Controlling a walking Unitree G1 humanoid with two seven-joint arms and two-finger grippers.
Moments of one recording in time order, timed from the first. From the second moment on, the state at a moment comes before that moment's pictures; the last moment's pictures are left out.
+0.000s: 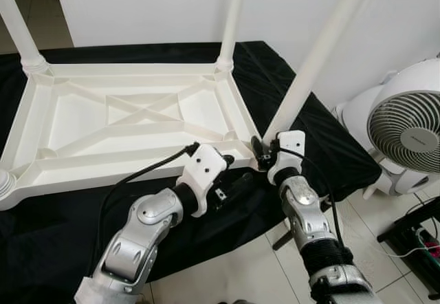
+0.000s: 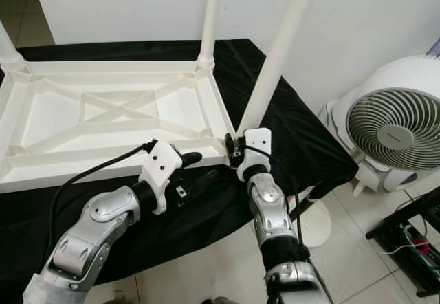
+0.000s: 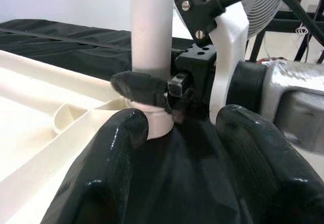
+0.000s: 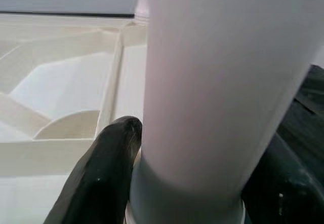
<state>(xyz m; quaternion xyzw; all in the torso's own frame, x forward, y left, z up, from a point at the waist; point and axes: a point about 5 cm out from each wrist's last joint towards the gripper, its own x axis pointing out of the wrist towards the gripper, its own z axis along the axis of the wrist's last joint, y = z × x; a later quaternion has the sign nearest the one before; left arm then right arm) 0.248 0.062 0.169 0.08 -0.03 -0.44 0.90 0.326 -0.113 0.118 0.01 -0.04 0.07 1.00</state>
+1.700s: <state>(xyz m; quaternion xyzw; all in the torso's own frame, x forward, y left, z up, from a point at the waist) 0.251 0.063 0.173 0.08 -0.03 -0.43 0.90 0.350 -0.151 0.136 -0.10 -0.02 0.38 0.92</state>
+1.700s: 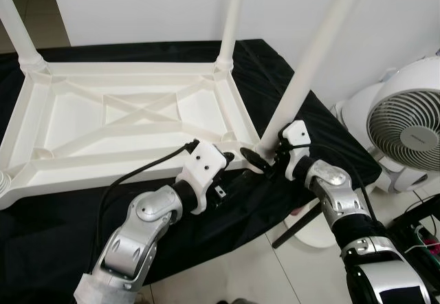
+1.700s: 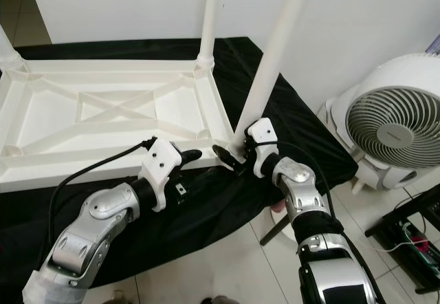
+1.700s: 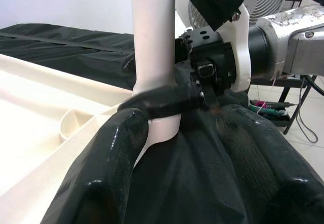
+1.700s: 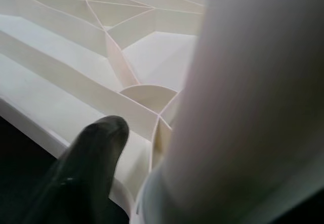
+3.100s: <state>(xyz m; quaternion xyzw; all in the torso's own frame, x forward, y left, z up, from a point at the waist) 0.246 0.060 0.167 0.07 -0.02 -0.44 0.89 0.339 -0.110 0.120 0.02 -0.04 0.09 0.99</state>
